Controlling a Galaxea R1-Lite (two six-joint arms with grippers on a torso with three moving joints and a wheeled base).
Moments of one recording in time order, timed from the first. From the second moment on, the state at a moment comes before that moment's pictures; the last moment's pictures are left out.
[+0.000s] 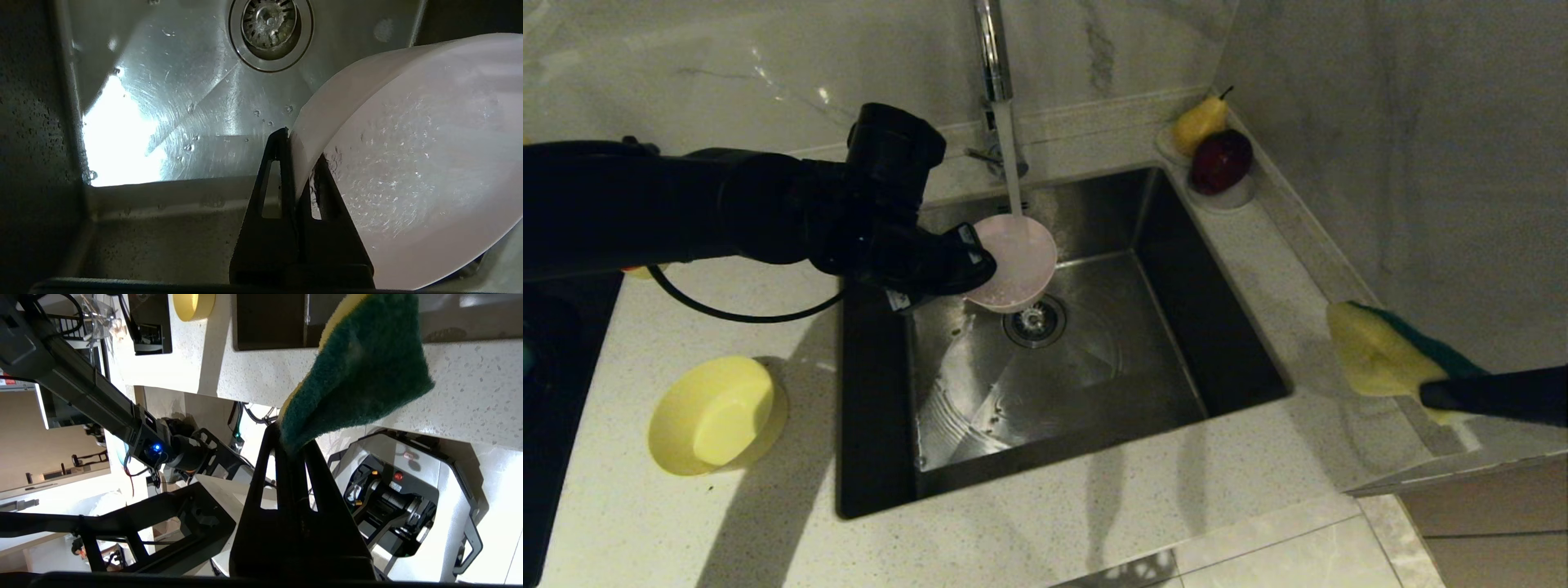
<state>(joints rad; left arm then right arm) -0.45 1.95 -1.73 0.36 0.15 -0.68 0.52 1.11 -1.22 0.52 0.40 0.49</state>
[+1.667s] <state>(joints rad) -0.44 1.63 -1.08 -0.71 0.38 -0.15 0.53 1.10 -1.20 0.52 0.40 0.49</state>
